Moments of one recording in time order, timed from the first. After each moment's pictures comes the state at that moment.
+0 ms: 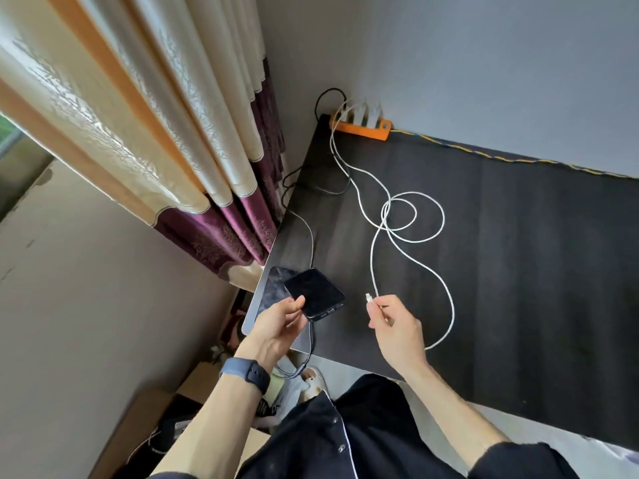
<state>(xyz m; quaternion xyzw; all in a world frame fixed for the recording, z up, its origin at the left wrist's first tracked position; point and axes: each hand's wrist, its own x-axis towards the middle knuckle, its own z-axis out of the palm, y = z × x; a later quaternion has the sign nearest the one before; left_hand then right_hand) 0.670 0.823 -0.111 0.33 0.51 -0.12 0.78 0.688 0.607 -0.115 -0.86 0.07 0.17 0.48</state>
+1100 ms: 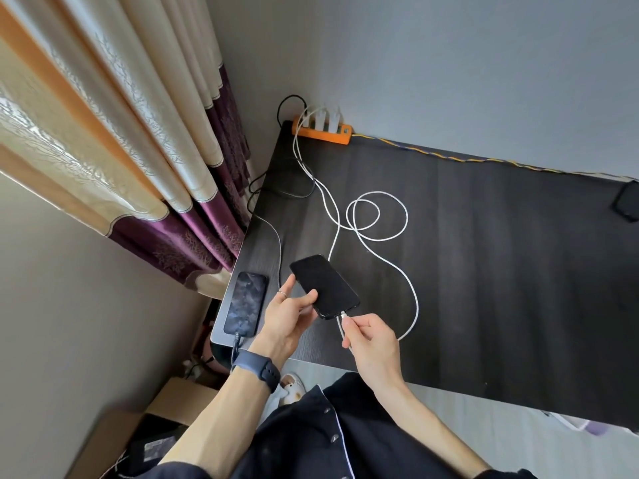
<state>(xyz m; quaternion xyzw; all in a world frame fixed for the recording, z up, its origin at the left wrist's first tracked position) 0.693 0.758 -0.118 0.34 0.40 -0.13 0.84 0.652 0.598 -0.082 -0.82 0.17 0.17 0.53</state>
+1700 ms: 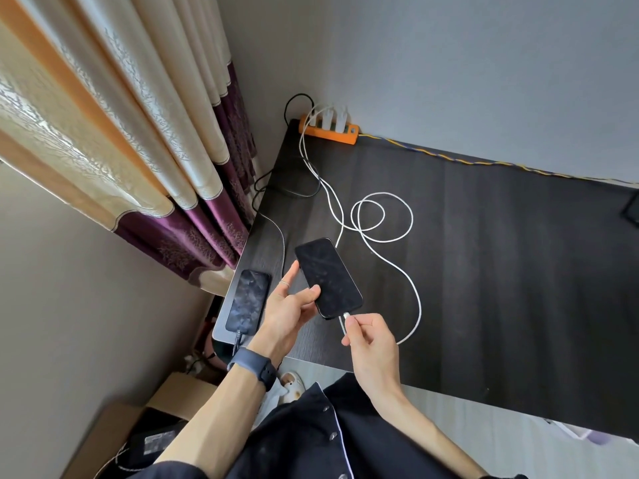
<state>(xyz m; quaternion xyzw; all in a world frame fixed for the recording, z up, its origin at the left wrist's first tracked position) 0.692 0.760 -0.099 0.44 0.32 -0.12 0.83 0.648 0.604 -0.075 -0.80 0.18 0.14 0.55</state>
